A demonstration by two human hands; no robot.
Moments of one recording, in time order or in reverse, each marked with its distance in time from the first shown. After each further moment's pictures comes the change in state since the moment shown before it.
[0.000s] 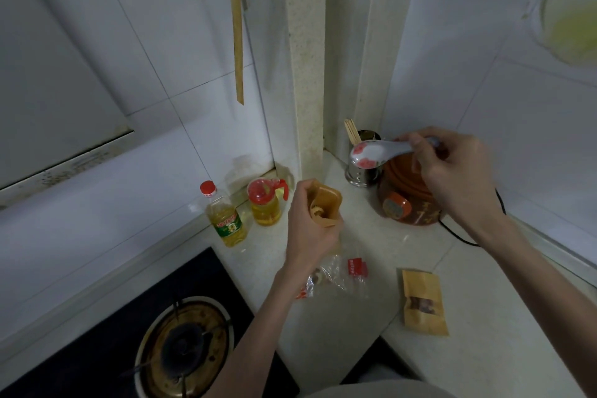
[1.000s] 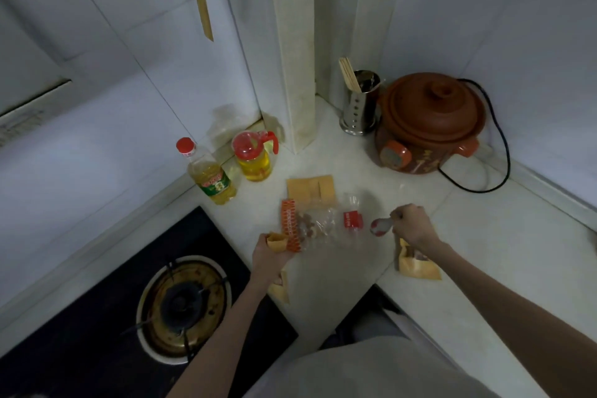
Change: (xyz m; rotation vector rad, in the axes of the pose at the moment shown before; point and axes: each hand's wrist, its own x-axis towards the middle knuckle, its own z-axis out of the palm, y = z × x) left_hand -0.073 -0.189 -0.027 0.195 -0.127 -0.867; right_hand -0.111 0.209 0.107 -0.294 -0.630 0.664
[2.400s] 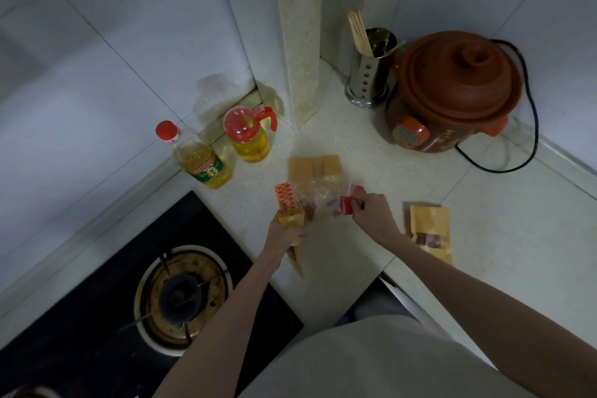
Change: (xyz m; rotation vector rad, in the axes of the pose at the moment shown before) left_hand 0.045 0.011 0.022 -0.176 -0.222 -0.122; right_hand 0.026 -0.043 0.083 0.076 0.052 -0.271
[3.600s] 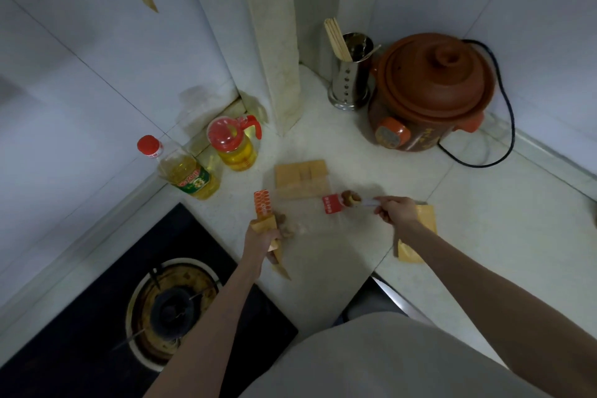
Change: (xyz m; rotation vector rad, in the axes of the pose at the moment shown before) left_hand 0.008 -0.002 -0.019 -0.024 0.130 -0.049; right_hand 0.013 0.074 -0.028 0.656 0.143 0.743
